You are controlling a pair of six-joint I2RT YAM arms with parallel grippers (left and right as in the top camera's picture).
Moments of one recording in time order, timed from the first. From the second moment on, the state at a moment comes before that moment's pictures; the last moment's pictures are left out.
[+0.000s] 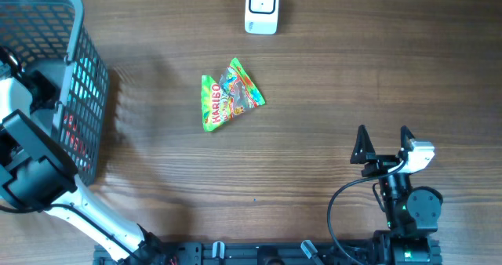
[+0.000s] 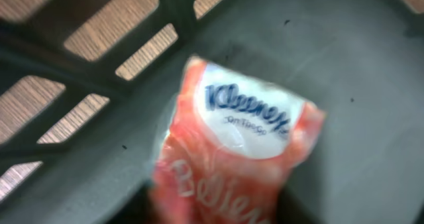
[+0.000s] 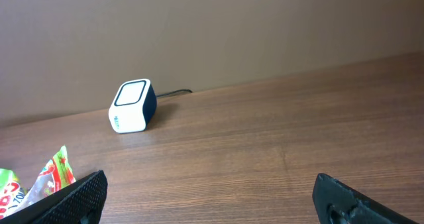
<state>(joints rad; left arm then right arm) 0.65 2.16 1.57 -0.49 -0.09 -0.11 -0.01 0.06 0.01 0.00 -0.07 0.21</state>
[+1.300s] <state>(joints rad) -0.54 1.71 1.56 -0.70 0.14 -0.39 -0.01 0.06 0.01 0.00 -0.07 0.21</state>
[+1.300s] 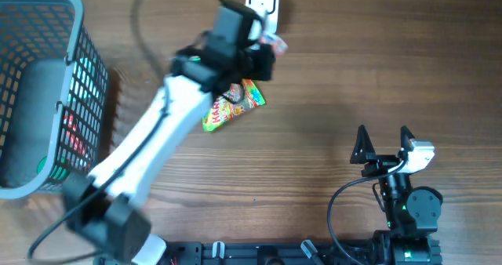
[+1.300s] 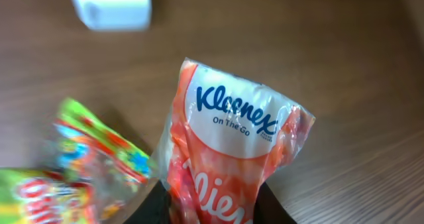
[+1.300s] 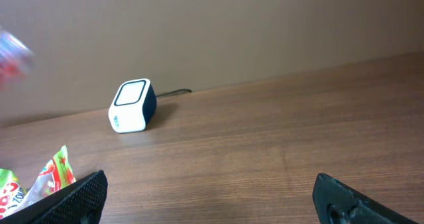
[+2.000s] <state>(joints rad) -0.73 2.07 1.55 -0.78 0.13 -0.44 -0.01 0.06 0.01 0.00 -0.07 0.21</state>
